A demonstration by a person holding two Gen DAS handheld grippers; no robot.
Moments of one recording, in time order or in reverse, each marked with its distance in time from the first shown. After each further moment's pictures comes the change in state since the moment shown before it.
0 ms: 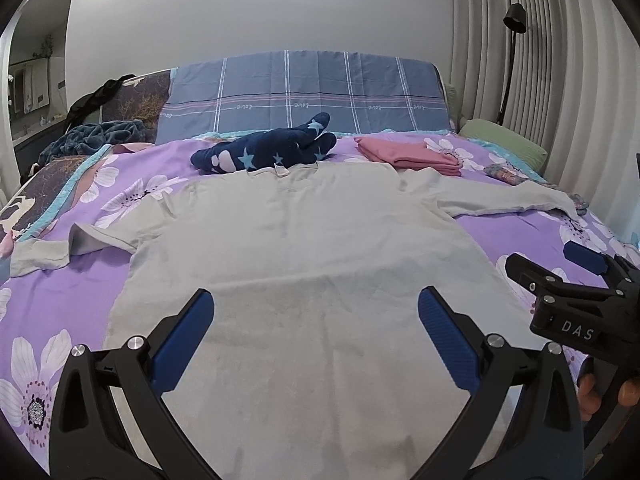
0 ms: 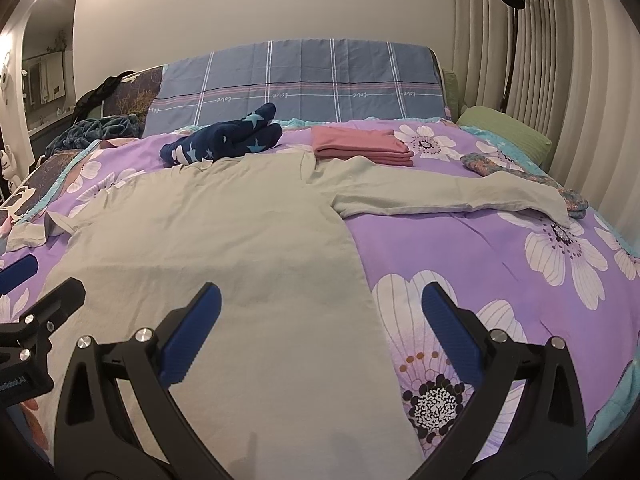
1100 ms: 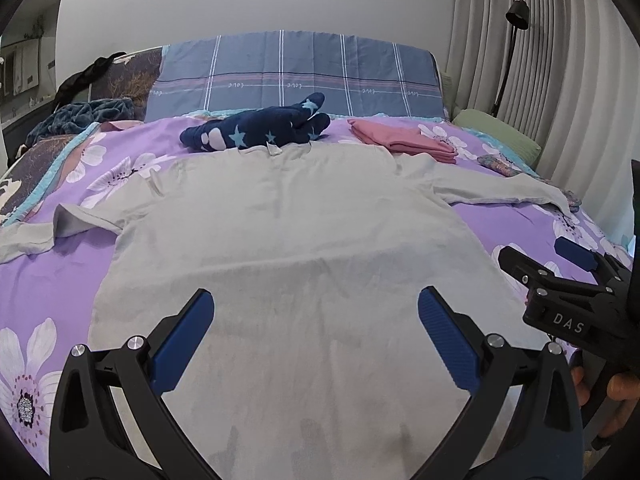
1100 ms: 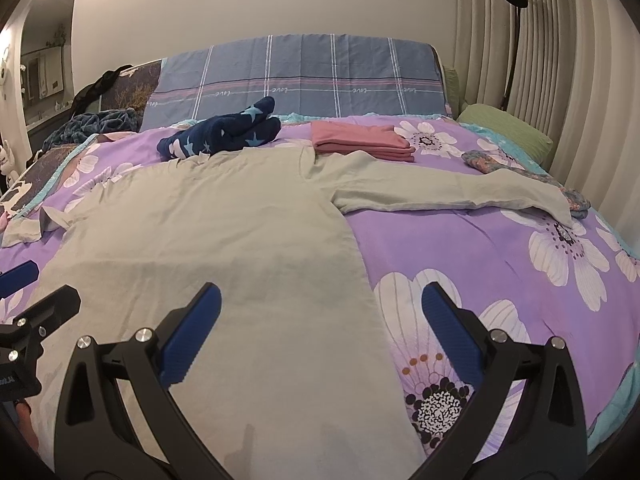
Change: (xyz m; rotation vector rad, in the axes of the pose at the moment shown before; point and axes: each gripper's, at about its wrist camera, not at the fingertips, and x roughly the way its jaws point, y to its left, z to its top) left arm 0.011 0.011 -0.004 -0.030 0.071 -0.059; right arm 0.012 0.002 0.001 -0.015 0.019 -0.006
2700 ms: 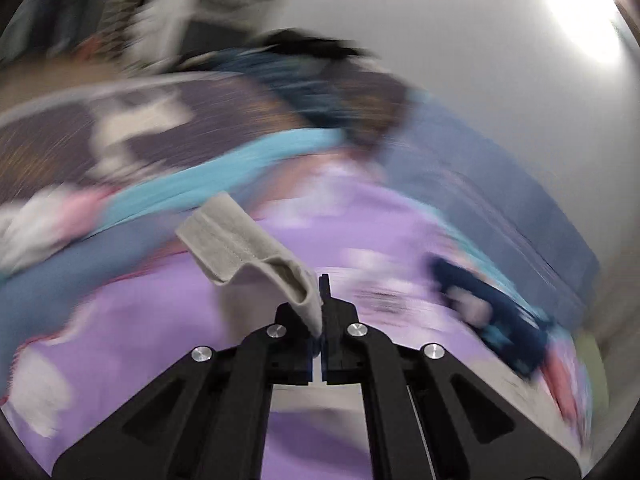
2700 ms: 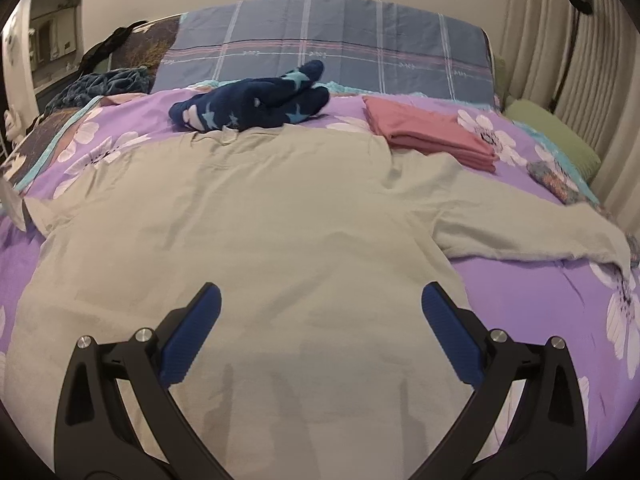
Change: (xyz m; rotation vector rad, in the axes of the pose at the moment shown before) left arm 0.044 0.403 0.136 -0.610 -0.197 0.295; right arm 0.113 0.072 0.054 -0.047 0.143 0.041
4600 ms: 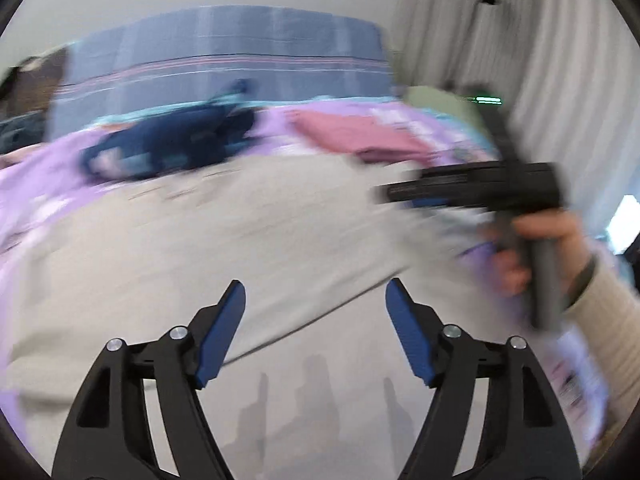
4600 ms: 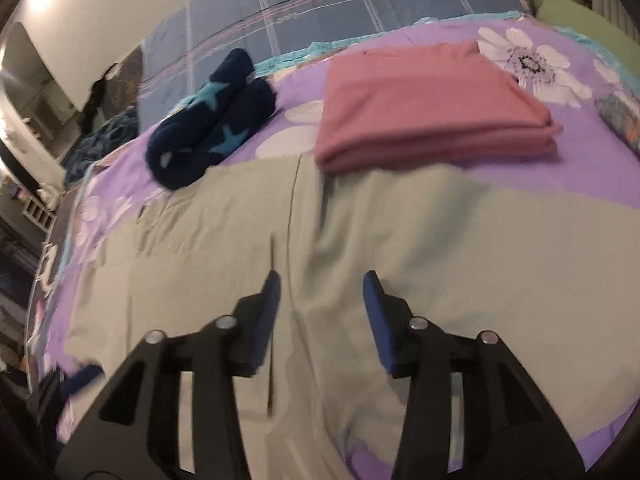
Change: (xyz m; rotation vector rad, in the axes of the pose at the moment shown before) left arm -0.034 -0.302 -0.271 0.709 0.320 -0.460; right arm 0.117 -0.122 0.088 0.159 0.182 0.317
